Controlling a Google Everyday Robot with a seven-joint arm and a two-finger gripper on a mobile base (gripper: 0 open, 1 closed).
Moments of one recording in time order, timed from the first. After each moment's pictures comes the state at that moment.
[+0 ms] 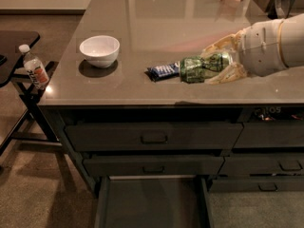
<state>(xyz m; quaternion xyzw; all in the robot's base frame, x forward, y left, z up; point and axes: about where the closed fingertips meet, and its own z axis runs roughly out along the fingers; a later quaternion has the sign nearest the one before) 0.525 -0.146 0.965 -0.74 0.48 -0.07 0.46</state>
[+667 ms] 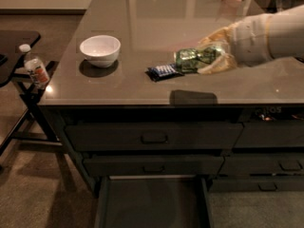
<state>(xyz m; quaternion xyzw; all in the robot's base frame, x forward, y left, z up) 0.565 -0.143 0.963 -0.73 0.48 -0.06 0.48</state>
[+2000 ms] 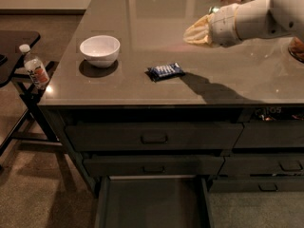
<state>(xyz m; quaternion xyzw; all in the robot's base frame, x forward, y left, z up) 0.687 -0.127 0.943 -0.66 0.55 0.00 0.51</state>
